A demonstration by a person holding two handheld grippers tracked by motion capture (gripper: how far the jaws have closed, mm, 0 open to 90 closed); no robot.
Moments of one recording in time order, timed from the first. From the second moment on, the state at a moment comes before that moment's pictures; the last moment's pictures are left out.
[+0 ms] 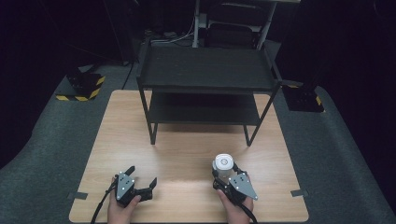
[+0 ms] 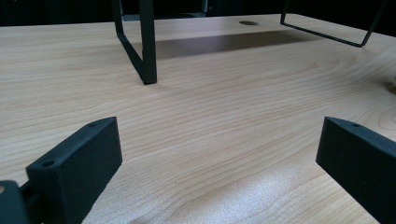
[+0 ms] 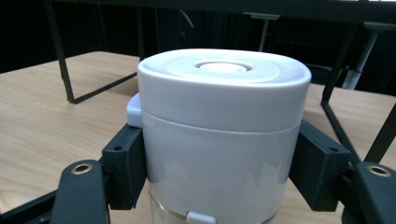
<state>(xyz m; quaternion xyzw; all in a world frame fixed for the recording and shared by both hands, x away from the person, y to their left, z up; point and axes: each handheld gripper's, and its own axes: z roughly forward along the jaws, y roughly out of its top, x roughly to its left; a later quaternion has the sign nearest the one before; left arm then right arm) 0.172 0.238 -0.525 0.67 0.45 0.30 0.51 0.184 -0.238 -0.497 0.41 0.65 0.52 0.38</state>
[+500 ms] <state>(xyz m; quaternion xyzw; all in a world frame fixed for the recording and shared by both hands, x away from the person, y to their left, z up) 0.172 0.238 -0.525 0.67 0.45 0.31 0.51 0.206 -0.245 -0.453 0.40 0.63 0.54 0.38</state>
